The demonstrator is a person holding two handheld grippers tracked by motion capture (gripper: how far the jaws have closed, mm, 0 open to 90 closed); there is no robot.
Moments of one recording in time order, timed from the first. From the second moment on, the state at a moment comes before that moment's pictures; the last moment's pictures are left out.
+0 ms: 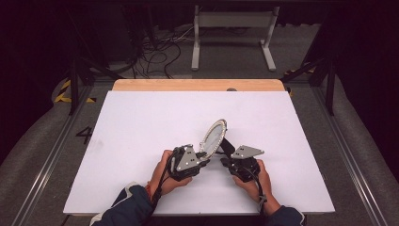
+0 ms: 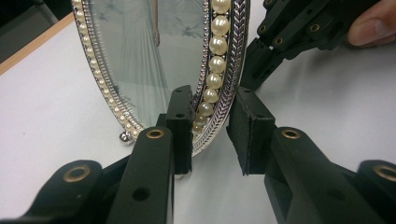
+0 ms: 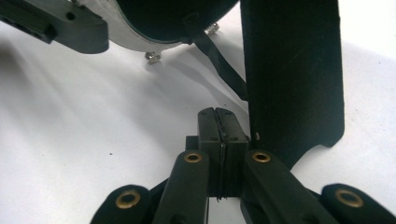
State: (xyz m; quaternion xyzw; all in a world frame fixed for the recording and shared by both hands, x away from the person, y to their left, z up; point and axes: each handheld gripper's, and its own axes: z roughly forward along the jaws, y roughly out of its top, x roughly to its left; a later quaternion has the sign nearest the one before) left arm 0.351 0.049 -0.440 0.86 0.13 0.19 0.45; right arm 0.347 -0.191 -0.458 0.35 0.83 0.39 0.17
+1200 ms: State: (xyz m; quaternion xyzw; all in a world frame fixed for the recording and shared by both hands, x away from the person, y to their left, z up) left arm 0.350 0.039 -0.439 0.86 0.12 0.17 0.46; right arm 0.359 -0.210 -0.461 0.38 0.82 0.38 0.18
